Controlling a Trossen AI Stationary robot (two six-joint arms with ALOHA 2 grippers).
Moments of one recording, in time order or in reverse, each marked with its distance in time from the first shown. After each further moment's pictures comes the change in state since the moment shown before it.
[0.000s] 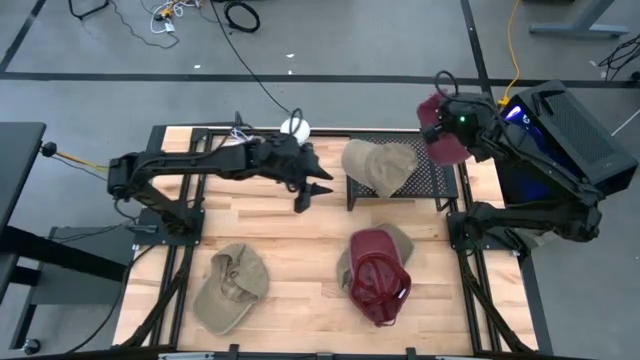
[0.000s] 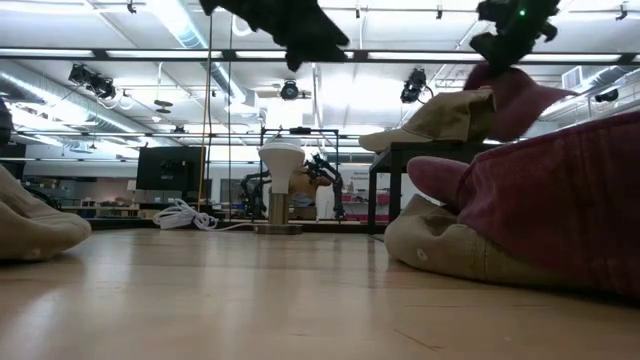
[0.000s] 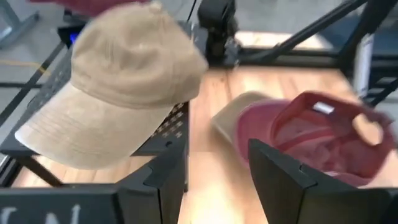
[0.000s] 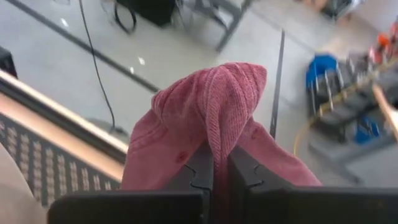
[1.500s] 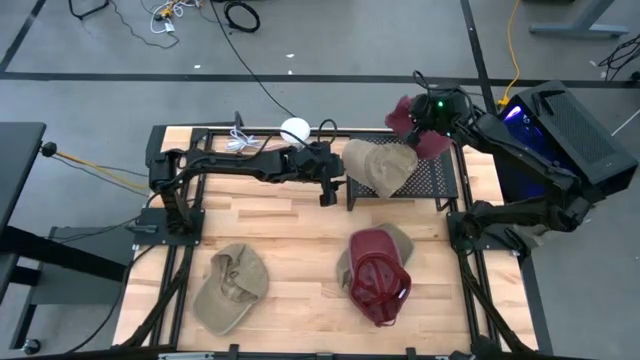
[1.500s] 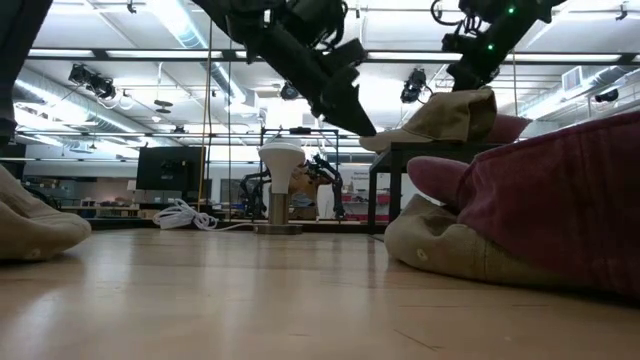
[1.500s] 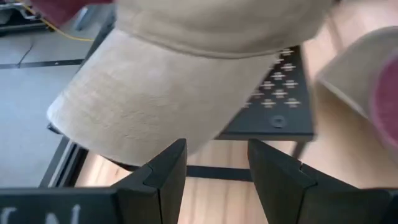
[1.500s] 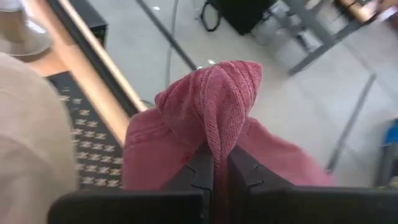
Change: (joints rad) left arm 0.036 0.300 0.082 0.095 -0.269 0.160; right arm -0.133 0.174 -0.051 0.229 -0.444 -0.324
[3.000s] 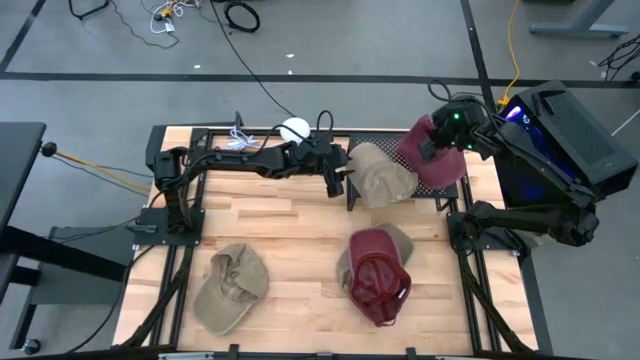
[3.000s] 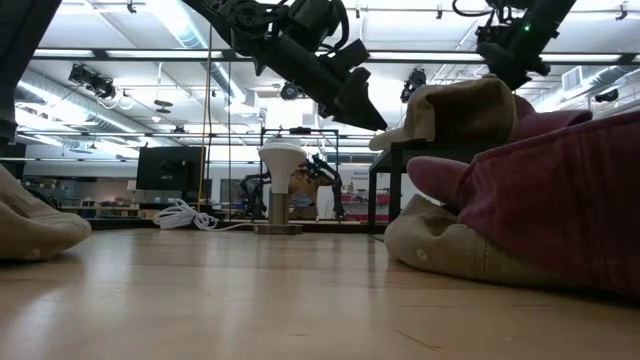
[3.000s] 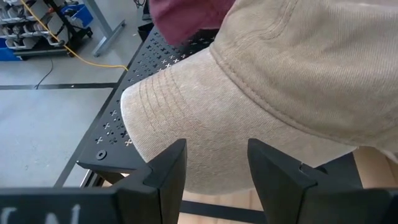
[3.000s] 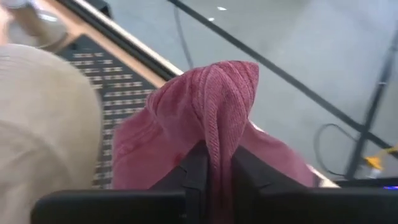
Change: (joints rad) left arm 0.040 0.029 0.000 0.167 0.019 0.000; right arm 0.000 -0.157 0.000 -0.334 0.010 0.371
